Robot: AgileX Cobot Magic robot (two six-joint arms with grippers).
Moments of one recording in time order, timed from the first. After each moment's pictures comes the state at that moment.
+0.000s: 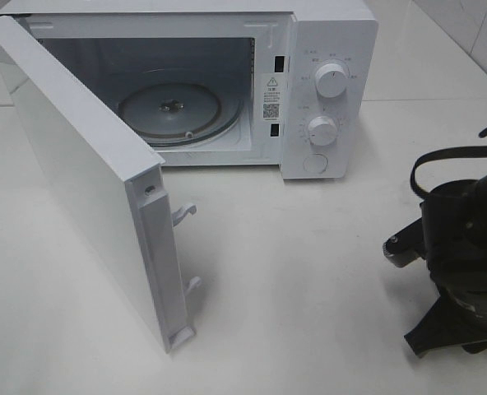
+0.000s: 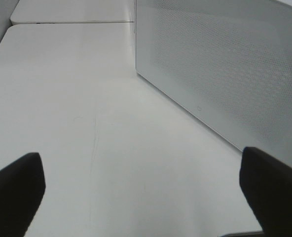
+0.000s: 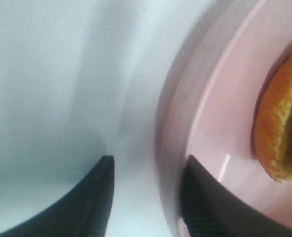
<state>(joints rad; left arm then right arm) 0.07 0.00 -0.50 -0.20 1.05 0.15 0.63 1.76 -0.55 -0.79 0.74 1.08</state>
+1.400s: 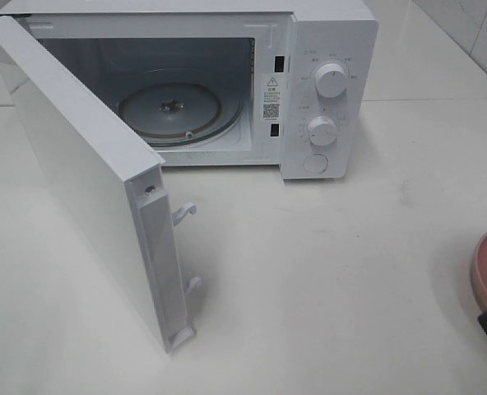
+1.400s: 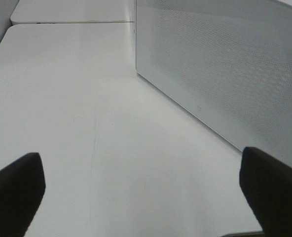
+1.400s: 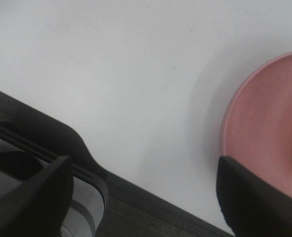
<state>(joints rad) 0.07 0.00 -0.50 -0.20 1.05 0.15 0.63 0.77 -0.55 -0.16 0.93 0.29</state>
